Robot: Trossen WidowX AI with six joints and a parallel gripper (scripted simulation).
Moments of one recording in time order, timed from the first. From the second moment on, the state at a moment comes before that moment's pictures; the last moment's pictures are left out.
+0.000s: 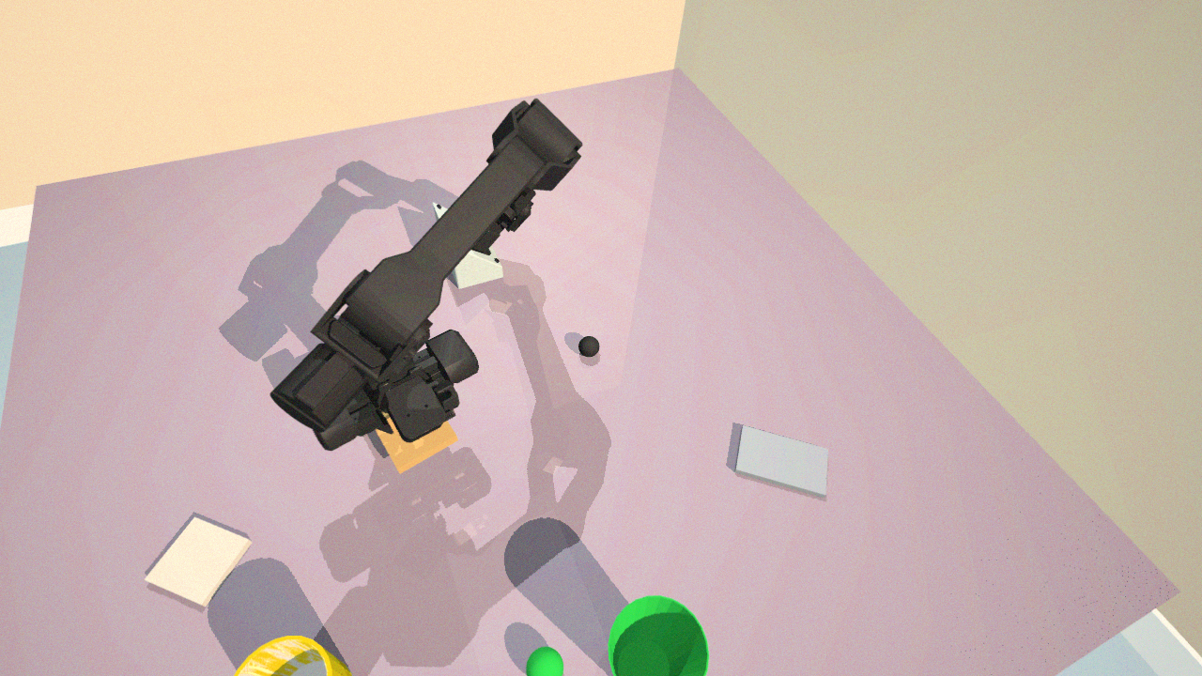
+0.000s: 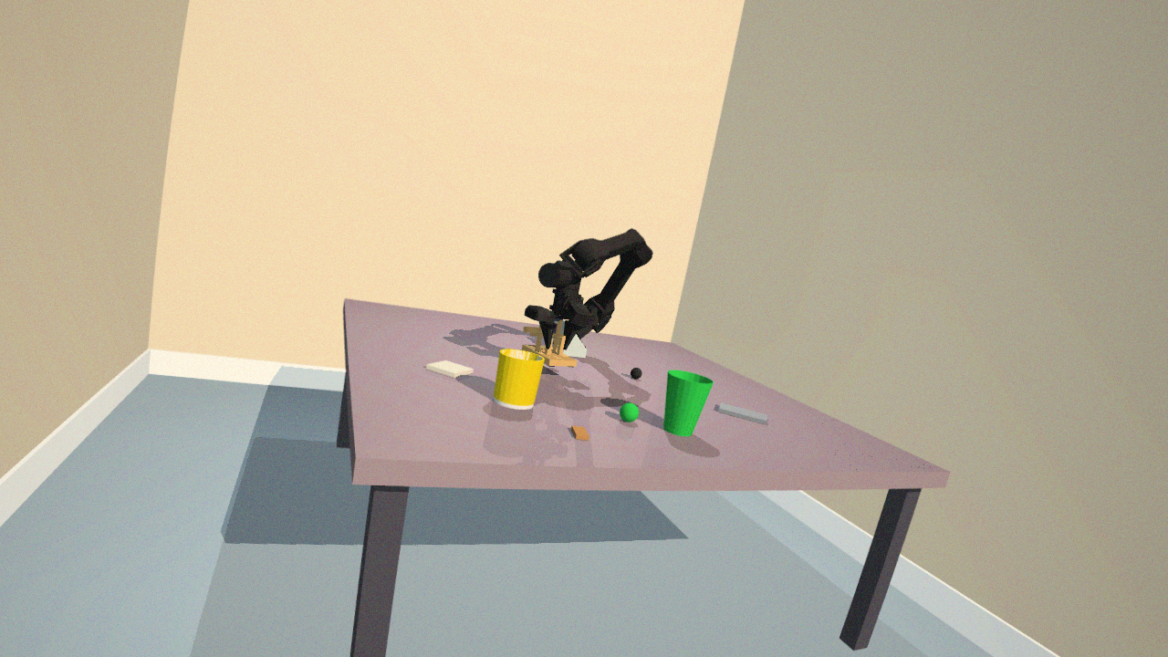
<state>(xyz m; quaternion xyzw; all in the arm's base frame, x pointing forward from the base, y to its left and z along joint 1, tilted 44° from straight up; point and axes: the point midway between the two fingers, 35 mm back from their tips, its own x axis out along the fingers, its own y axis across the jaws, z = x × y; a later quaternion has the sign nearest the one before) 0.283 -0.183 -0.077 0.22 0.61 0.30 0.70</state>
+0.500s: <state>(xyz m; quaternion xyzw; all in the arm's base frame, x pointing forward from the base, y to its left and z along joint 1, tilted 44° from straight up) 0.284 -0.191 -0.069 0.34 0.65 0.18 0.66</state>
